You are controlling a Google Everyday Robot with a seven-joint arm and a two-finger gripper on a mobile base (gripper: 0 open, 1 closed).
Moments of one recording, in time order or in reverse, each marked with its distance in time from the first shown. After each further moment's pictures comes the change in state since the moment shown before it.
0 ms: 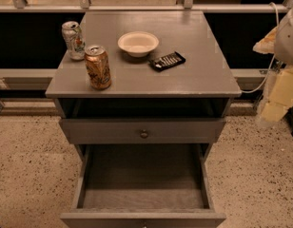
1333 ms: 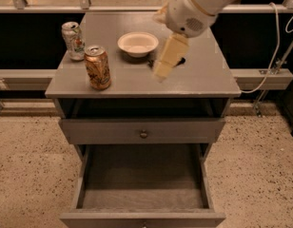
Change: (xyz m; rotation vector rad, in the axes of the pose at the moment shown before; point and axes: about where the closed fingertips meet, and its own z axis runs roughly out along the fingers) arm -0.206 -0.065 0.058 -0.005 -0.396 -0.244
